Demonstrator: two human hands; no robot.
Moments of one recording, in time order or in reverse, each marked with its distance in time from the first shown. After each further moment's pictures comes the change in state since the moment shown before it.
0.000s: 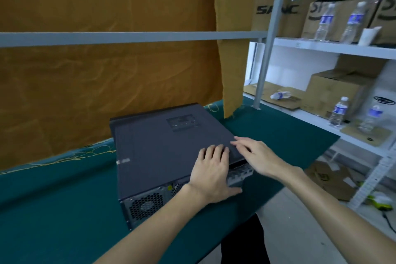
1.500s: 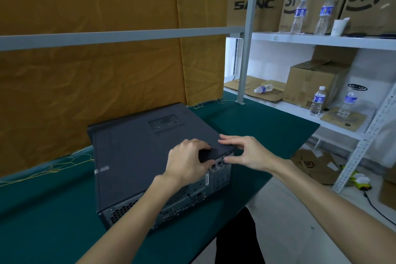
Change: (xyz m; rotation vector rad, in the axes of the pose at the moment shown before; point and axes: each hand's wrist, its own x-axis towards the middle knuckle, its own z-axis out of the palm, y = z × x) left_hand 0.022 -0.029 -0.006 -0.339 0.149 -0.064; right_hand -0.009 0.025 -0.011 0.244 -0.081 -0.085
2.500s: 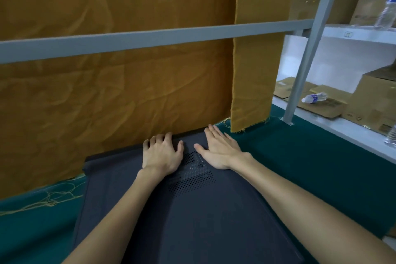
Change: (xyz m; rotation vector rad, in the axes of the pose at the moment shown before) left_hand 0.166 -0.204 0.004 0.227 -0.061 -0.600; right_hand 0.299 -0.017 0.060 -0.578 -0.174 0.091
